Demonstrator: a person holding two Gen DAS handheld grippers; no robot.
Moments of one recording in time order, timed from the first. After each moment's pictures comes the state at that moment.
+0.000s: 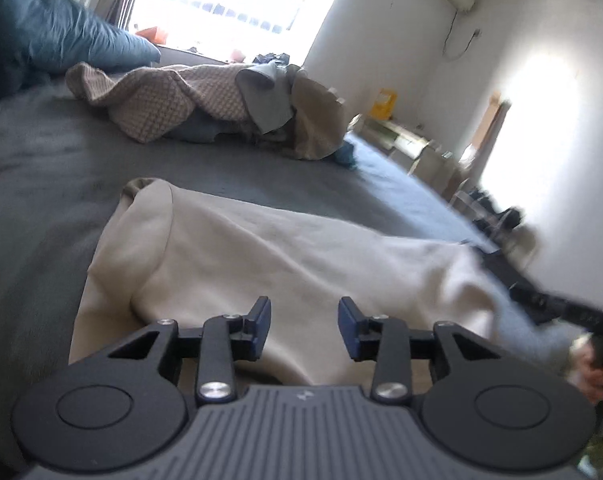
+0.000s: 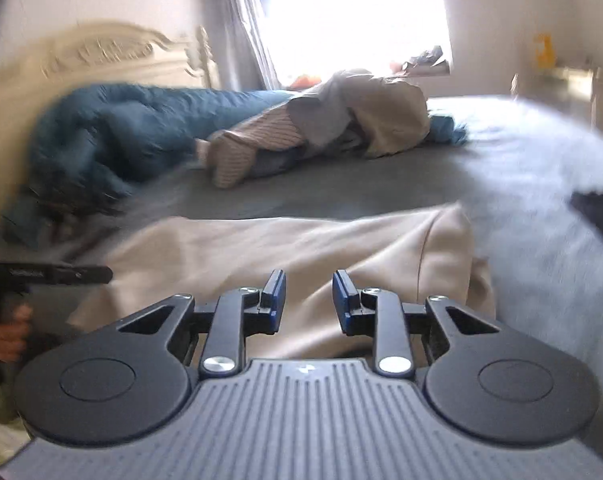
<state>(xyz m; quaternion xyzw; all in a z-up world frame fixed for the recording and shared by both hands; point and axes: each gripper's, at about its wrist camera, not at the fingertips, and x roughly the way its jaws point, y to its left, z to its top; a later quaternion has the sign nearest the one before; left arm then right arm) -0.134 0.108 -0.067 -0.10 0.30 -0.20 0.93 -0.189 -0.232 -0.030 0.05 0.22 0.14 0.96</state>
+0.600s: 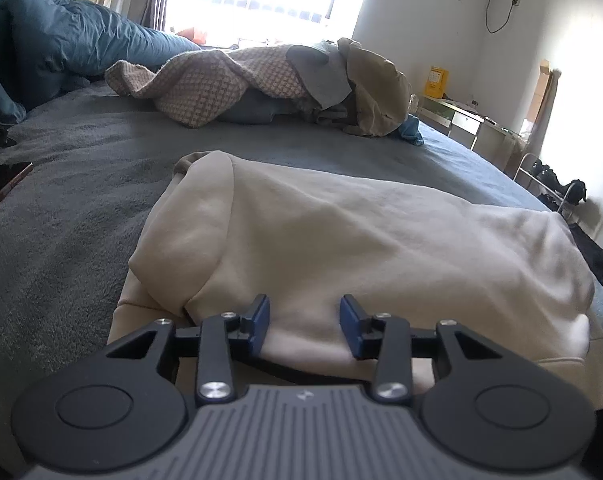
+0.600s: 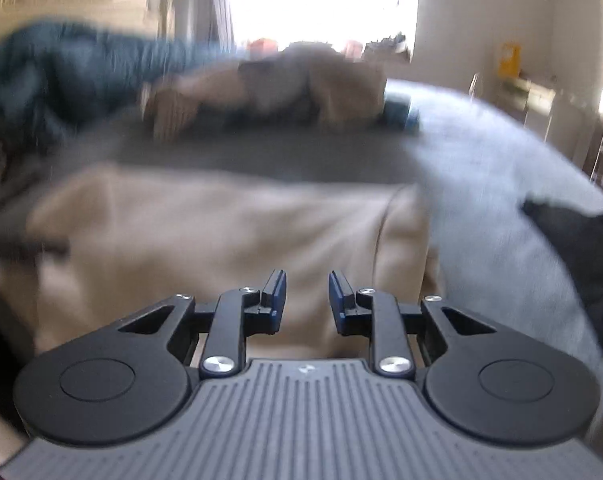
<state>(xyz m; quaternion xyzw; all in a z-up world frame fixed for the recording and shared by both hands) -0.120 0.111 -0.105 -0.07 0.31 -0.13 0.94 -0.171 -0.232 -0.042 -0.02 0.25 0.05 0.97</state>
